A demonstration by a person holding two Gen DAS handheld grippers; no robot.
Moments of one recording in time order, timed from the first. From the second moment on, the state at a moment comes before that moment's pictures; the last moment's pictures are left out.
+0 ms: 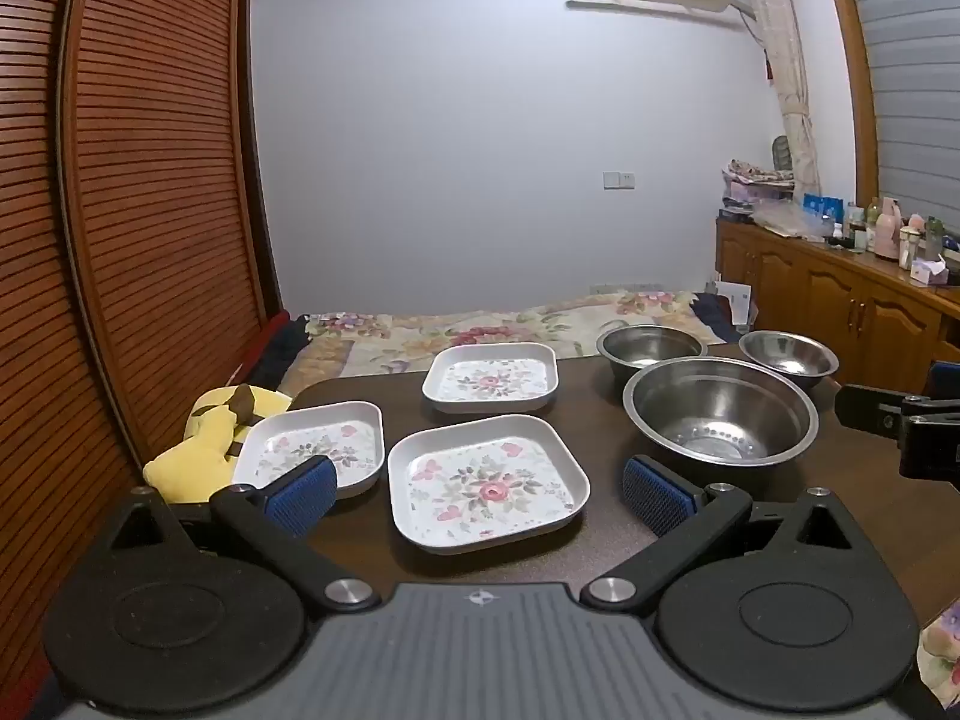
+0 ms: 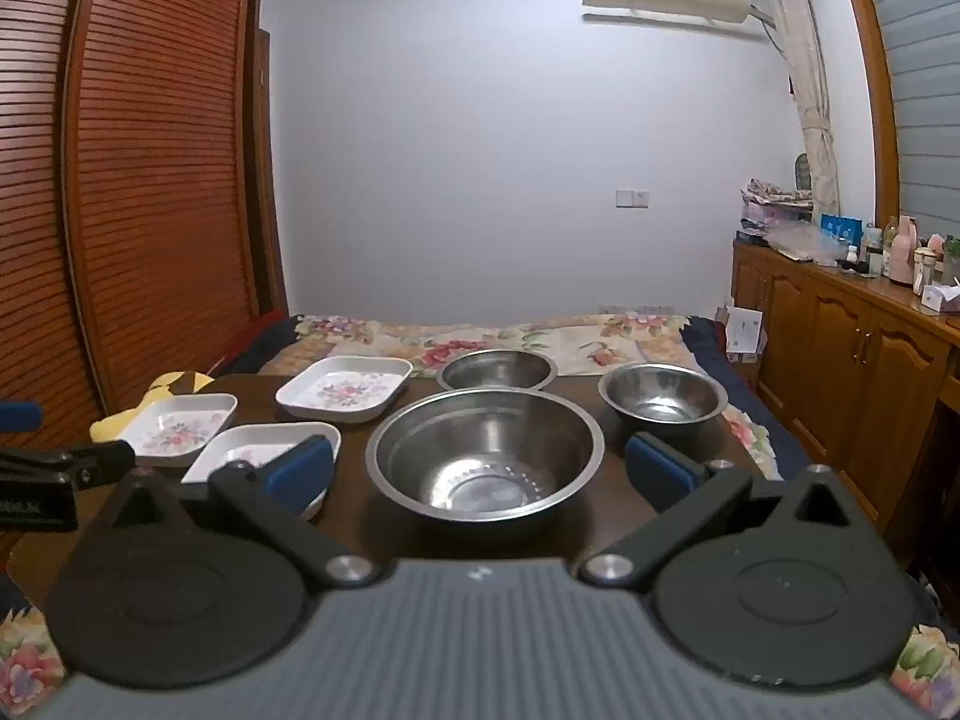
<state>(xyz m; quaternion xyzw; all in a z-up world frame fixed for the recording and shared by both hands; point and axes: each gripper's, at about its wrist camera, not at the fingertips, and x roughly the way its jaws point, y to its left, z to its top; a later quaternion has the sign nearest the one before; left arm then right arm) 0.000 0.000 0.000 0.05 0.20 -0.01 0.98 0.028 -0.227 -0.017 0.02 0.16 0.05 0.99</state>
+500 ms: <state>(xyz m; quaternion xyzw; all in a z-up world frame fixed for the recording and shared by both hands) 0.001 0.000 -0.001 0.05 0.19 -0.01 0.98 0.032 -0.234 -0.022 0.03 0.16 0.05 0.99</state>
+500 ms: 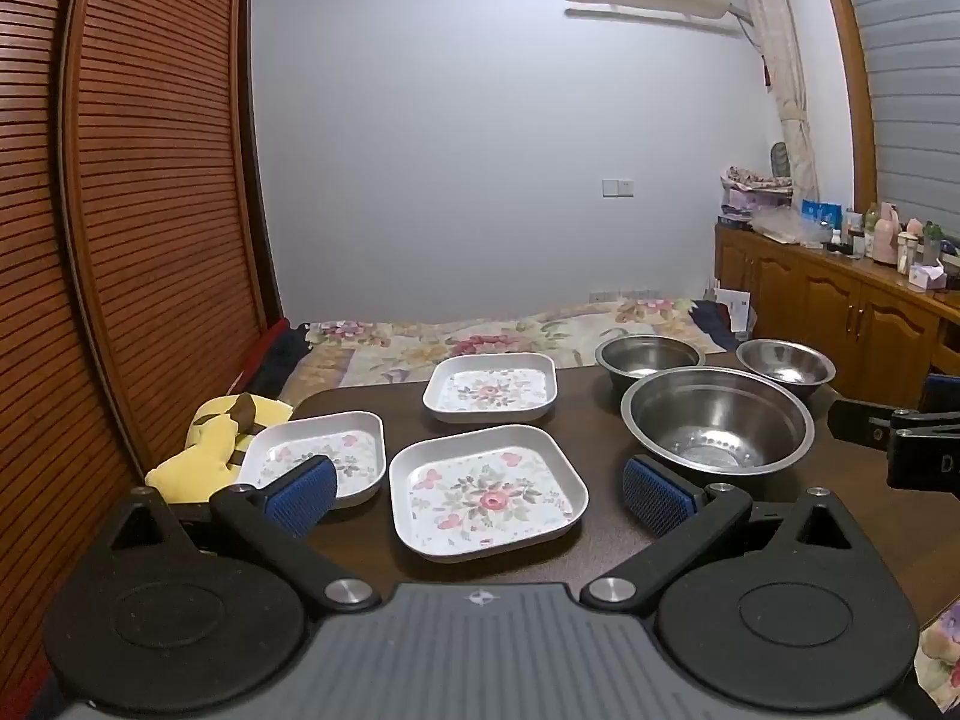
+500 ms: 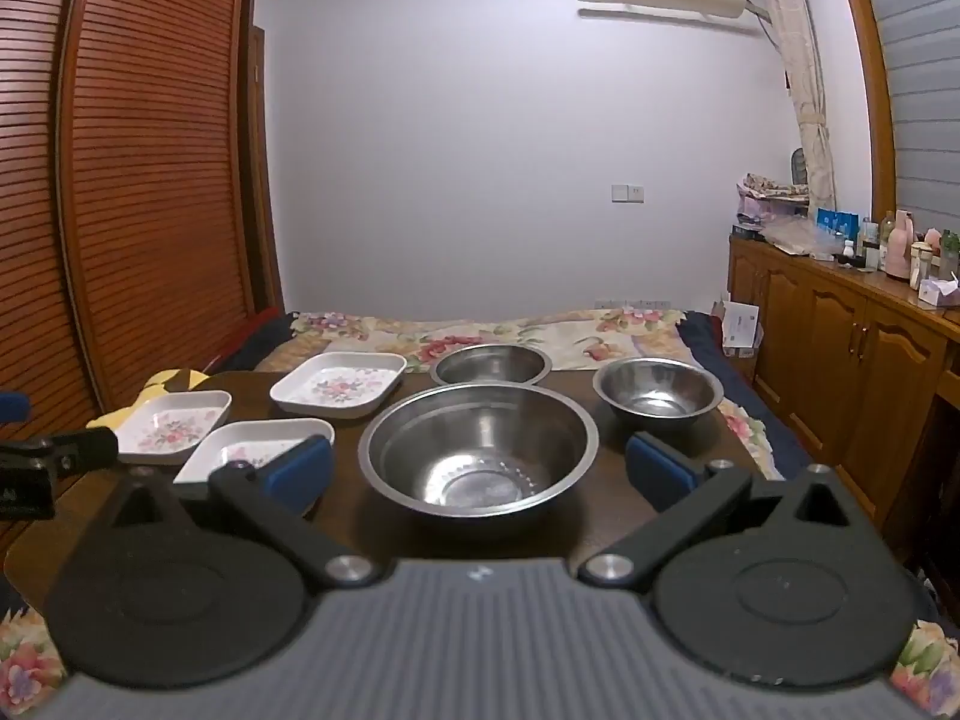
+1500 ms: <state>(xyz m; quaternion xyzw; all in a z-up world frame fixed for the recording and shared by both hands) -0.003 -0.001 0.005 0.05 0.19 -0.01 0.98 0.027 -0.234 -0.018 0.03 0.15 0.04 0.99</state>
